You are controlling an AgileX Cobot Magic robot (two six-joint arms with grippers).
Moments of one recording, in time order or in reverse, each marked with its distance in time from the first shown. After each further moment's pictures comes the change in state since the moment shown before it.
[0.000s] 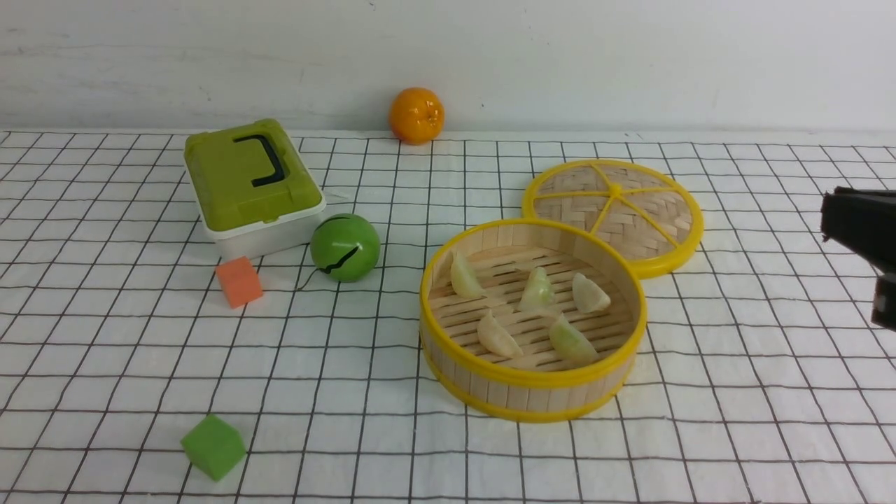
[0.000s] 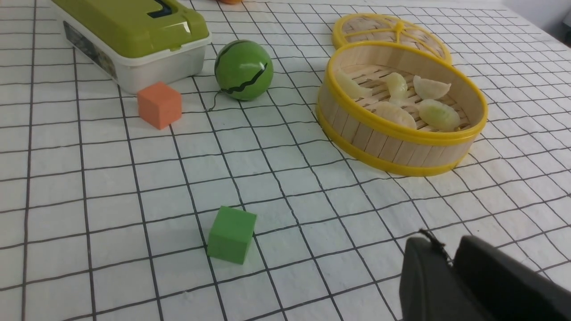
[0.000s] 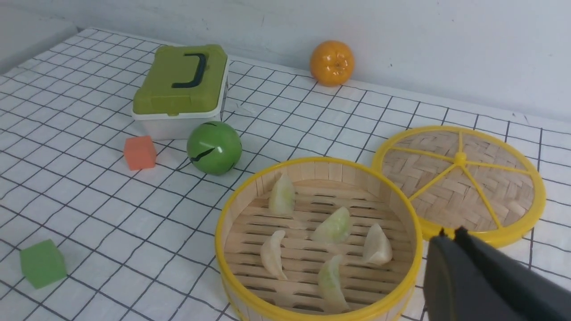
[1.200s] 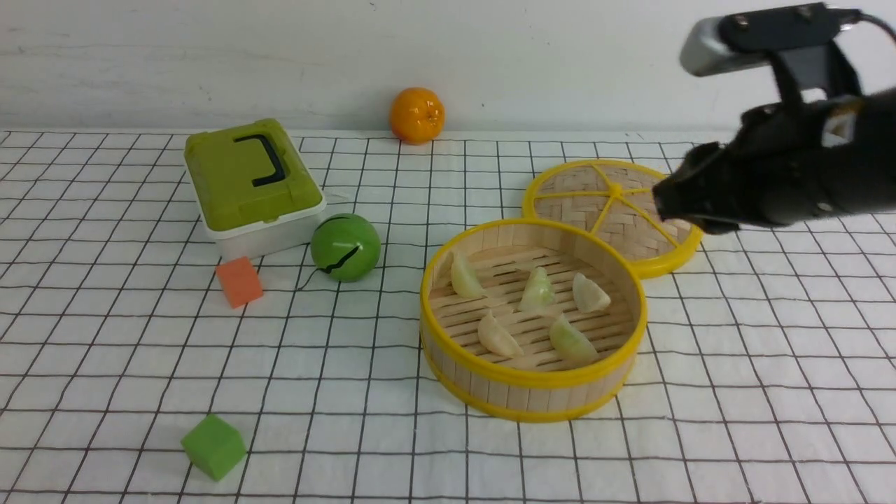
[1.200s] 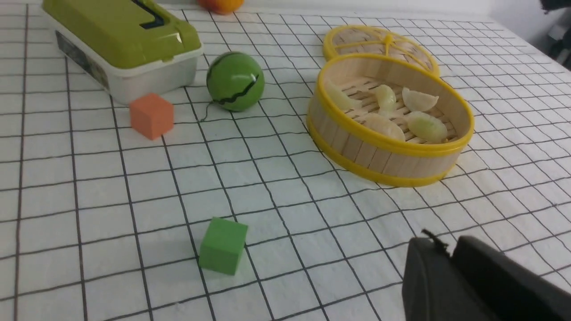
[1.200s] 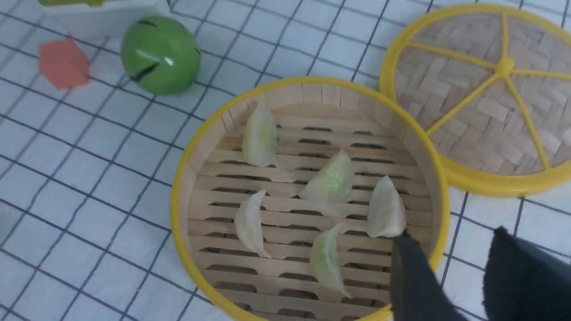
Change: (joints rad) right arm 0.001 0.524 -0.345 -0.089 0.145 0.100; left arm 0.000 0.000 -0.016 -0.007 -0.007 0.003
